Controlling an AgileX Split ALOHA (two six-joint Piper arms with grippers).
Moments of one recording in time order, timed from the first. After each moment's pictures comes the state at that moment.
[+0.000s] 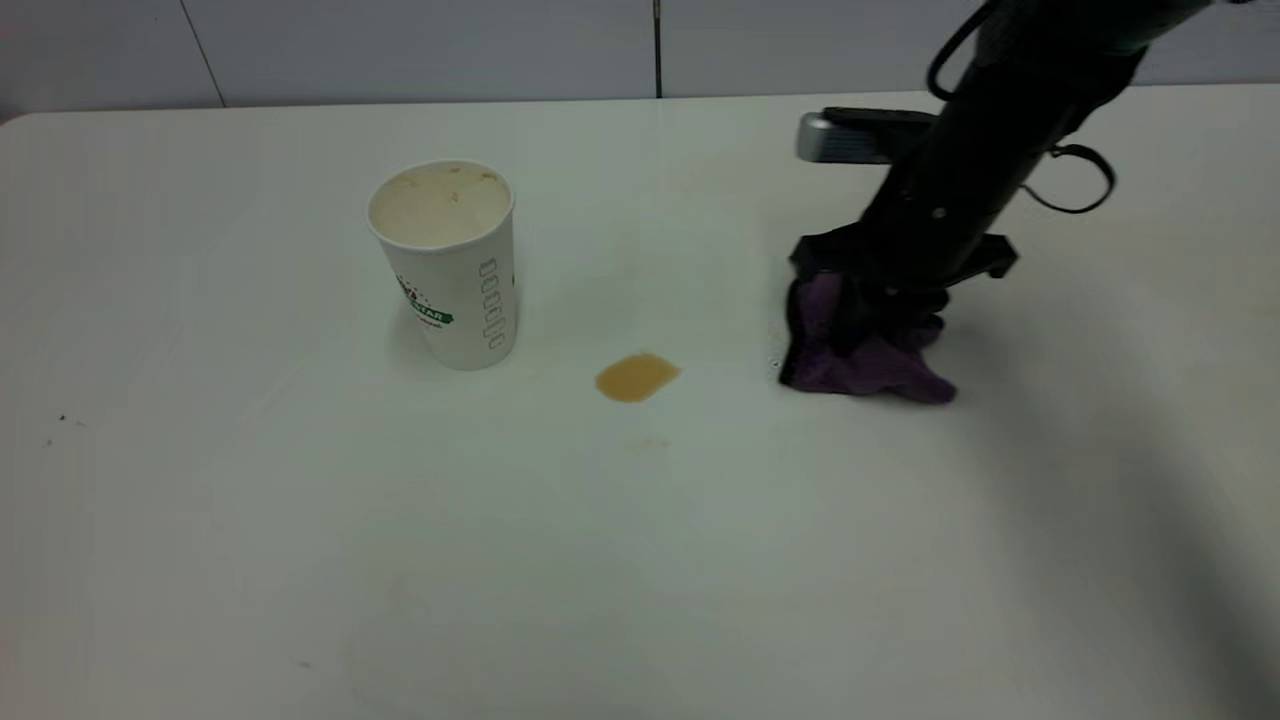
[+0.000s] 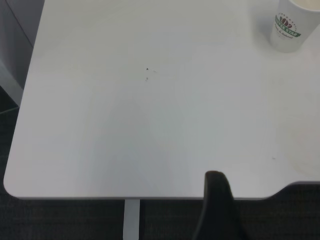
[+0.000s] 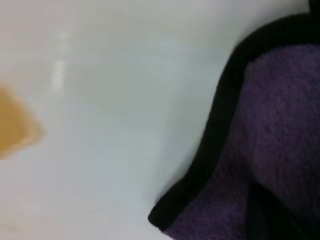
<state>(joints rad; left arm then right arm) -0.02 -0.02 -0.49 0.05 1.14 -0.03 0.30 2.54 -1.63 0.48 0.52 -0.37</state>
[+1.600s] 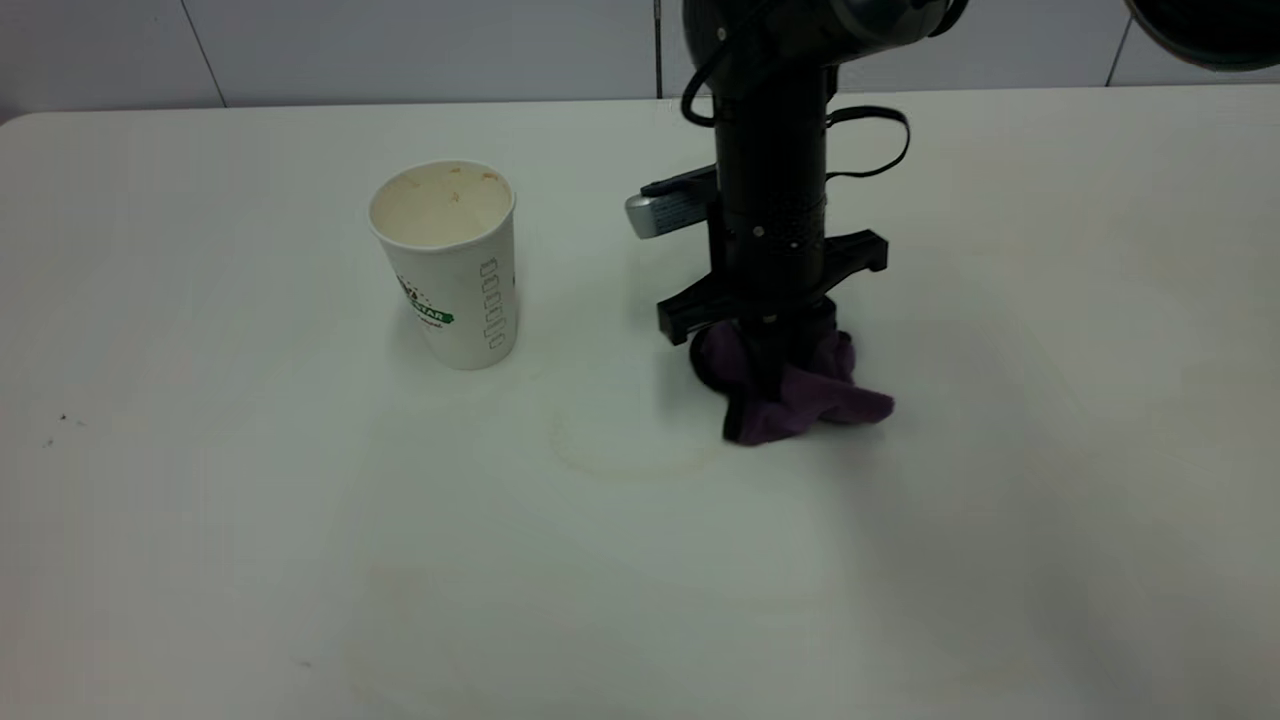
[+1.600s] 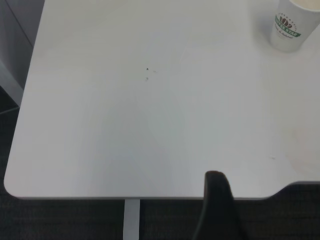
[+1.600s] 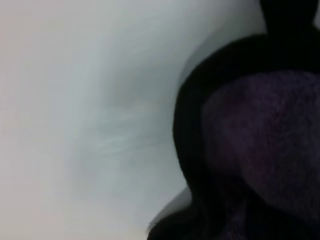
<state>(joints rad) -0.02 -0.02 -0.49 0.05 1.14 -0.03 0.51 2.75 -2.11 -0.04 1.06 0.13</state>
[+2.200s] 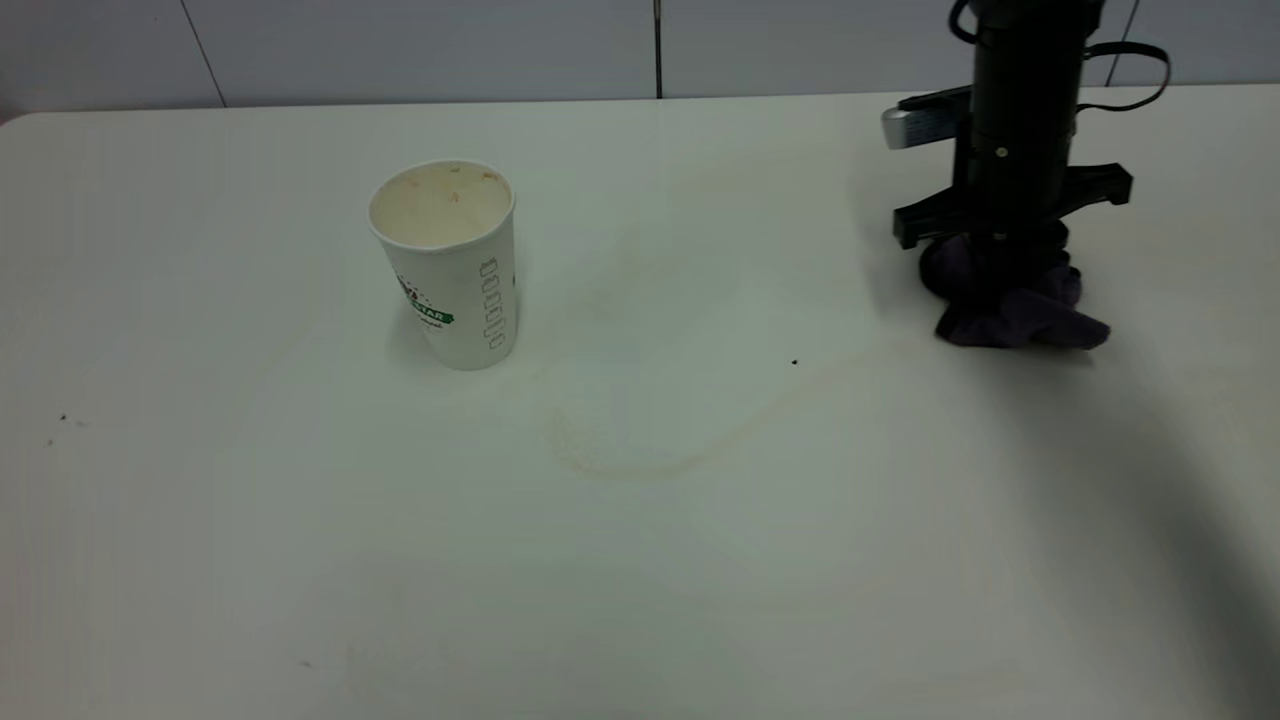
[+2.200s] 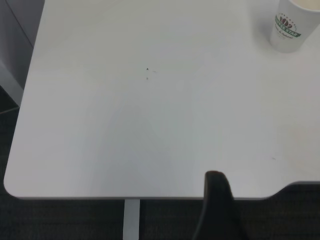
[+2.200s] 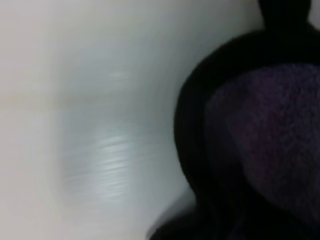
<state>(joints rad) -0.02 -0.02 -0.49 0.05 1.14 -0.03 0.19 2.75 -2.11 -0.12 1.01 0.15</state>
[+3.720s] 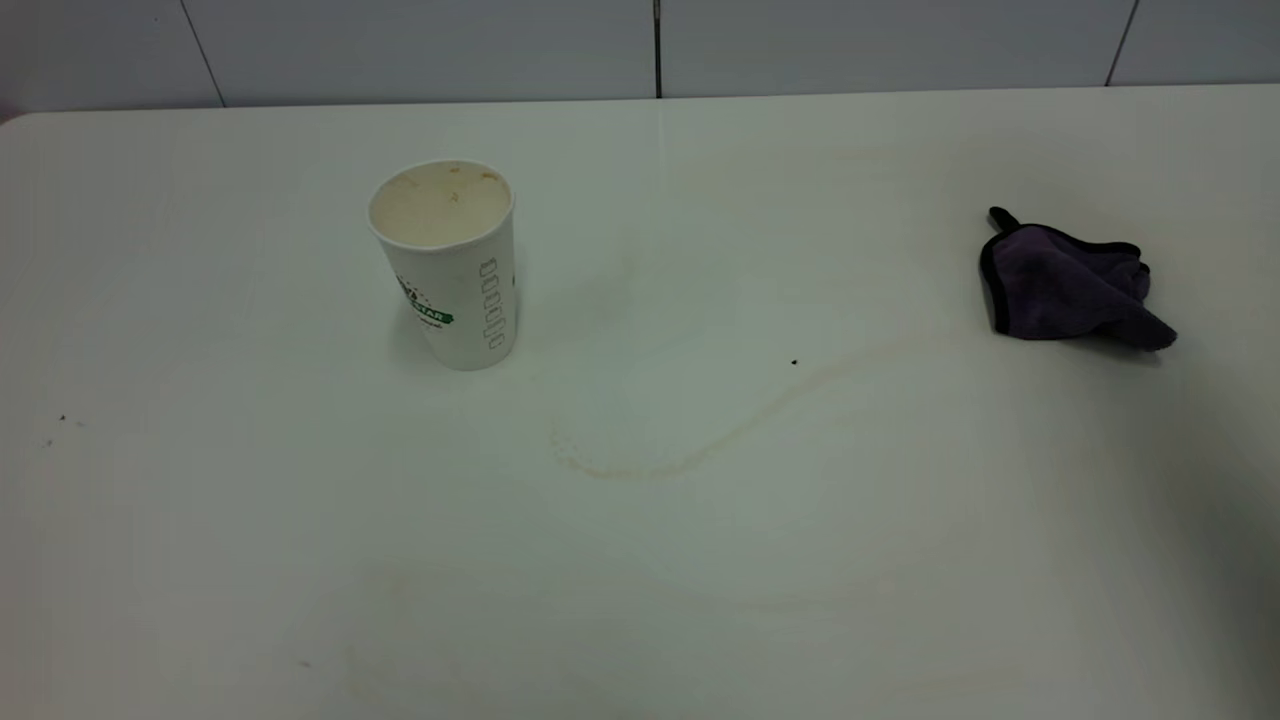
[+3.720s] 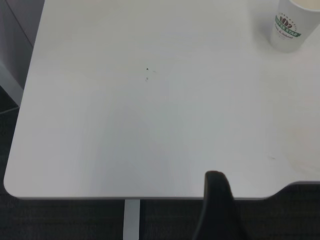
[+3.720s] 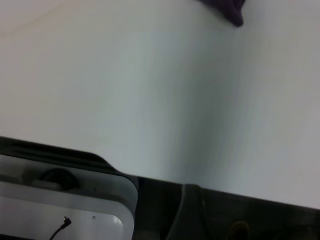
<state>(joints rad) -0.02 -0.02 -0.49 0.05 1.14 -0.03 0.12 1.37 -1.23 0.00 1.23 -0.08</state>
